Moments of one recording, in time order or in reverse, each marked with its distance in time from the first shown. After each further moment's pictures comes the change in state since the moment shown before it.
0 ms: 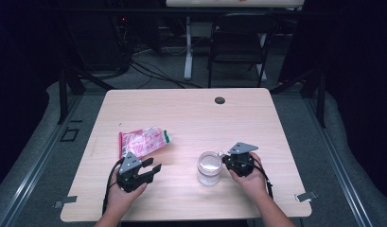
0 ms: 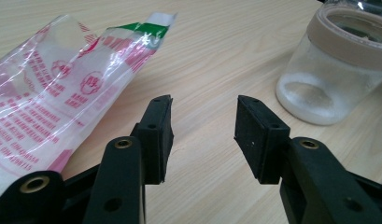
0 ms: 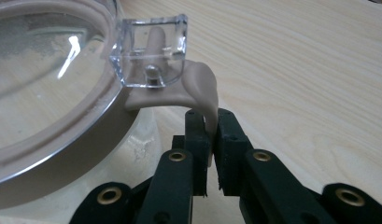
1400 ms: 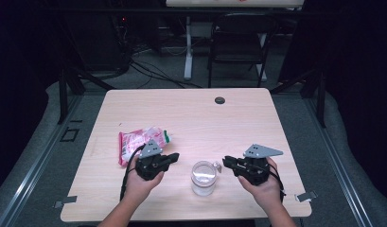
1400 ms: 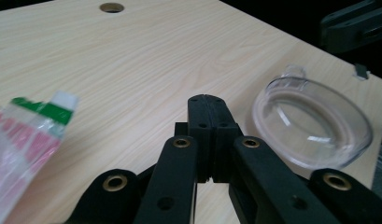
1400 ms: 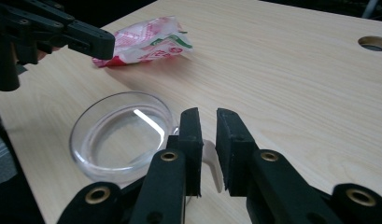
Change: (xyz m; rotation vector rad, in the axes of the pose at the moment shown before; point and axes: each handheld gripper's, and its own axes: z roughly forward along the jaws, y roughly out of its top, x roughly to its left) left arm -0.038 0.062 0.024 0.022 -0.175 0.022; right arm 0.020 0.024 -0.081 -0.152 0.123 0.093
